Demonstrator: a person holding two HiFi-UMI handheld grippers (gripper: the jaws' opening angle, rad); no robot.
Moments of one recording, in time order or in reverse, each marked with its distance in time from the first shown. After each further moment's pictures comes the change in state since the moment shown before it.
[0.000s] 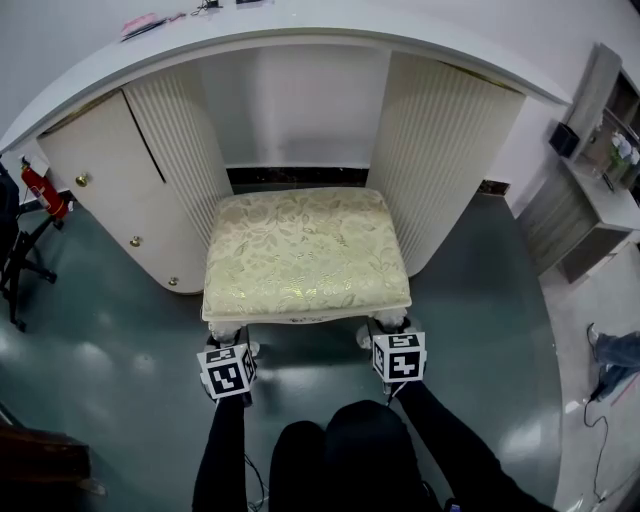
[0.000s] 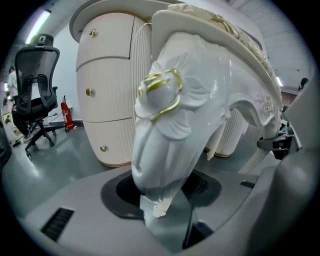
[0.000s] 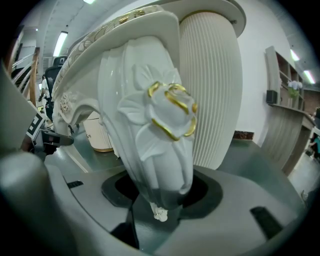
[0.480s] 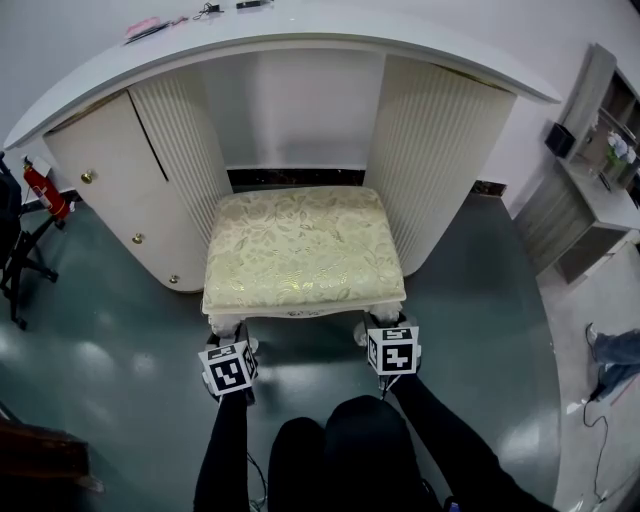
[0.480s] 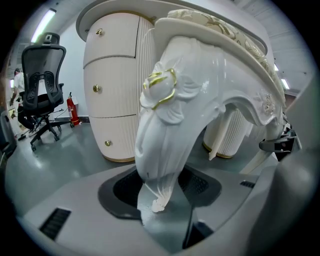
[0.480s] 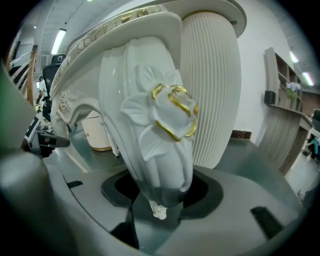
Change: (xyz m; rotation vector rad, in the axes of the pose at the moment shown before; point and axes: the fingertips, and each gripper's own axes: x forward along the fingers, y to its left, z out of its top) left arm -0.006 0.002 -0.010 -0.045 0.011 0.040; right arm 0.001 -0.001 -0.002 0.004 0.017 -0.023
